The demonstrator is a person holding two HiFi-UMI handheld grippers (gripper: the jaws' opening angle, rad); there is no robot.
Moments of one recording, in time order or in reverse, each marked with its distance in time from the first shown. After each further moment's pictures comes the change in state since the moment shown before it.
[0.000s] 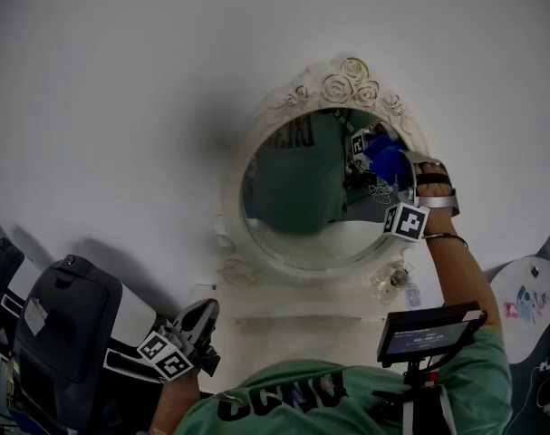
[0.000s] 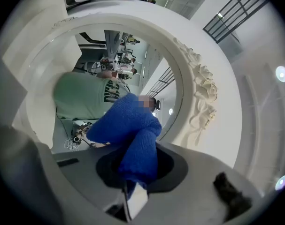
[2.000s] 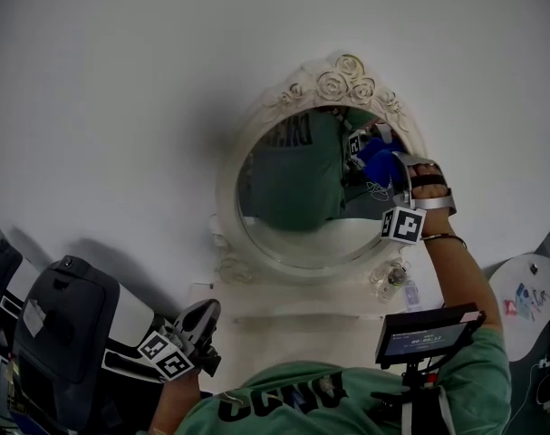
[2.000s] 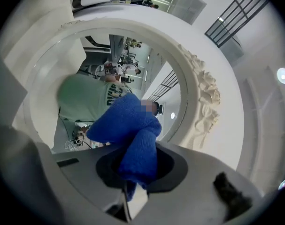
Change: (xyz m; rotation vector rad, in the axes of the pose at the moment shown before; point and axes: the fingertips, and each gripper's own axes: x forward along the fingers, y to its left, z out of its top) left arm 0.007 -0.005 -0.007 -0.017 0.012 -0.015; right arm -0.006 0.011 0.007 -0.024 -0.055 0.014
